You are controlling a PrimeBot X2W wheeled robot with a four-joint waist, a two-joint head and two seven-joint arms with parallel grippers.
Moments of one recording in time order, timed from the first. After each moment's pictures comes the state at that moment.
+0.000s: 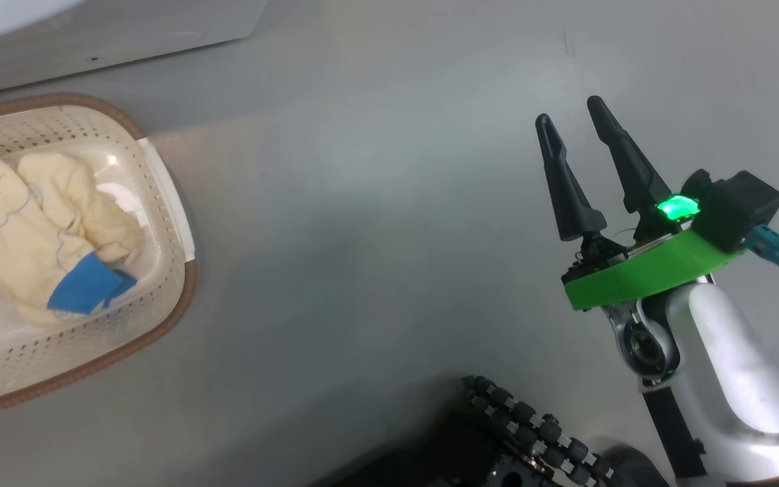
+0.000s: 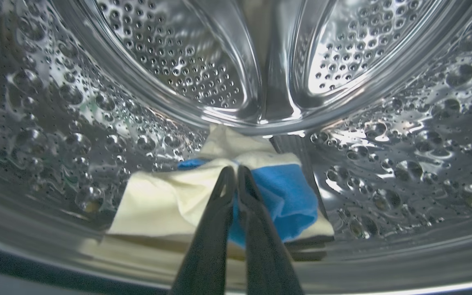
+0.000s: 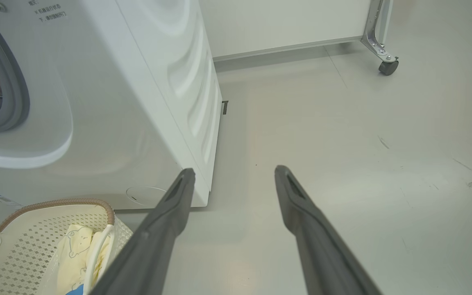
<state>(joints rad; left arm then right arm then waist) -1.43 0.70 -0.48 0.73 -0.52 0.06 0.11 -0.40 -0.05 0.22 0.13 0.37 0.13 -0.26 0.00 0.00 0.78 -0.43</state>
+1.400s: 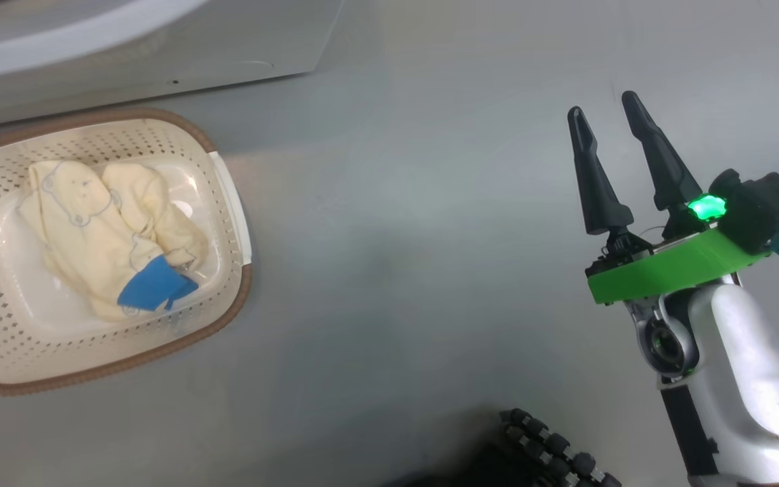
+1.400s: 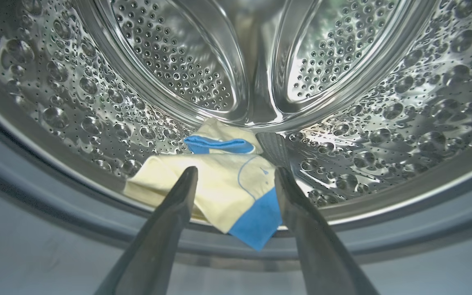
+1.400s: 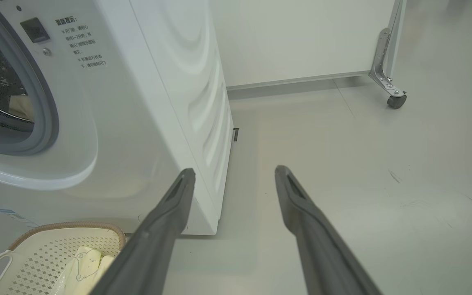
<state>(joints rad) -1.28 0.56 -0.49 0.78 -0.59 0.08 -0.11 -0.39 -0.04 0.15 0.13 0.32 0.13 -0.26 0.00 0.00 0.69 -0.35</state>
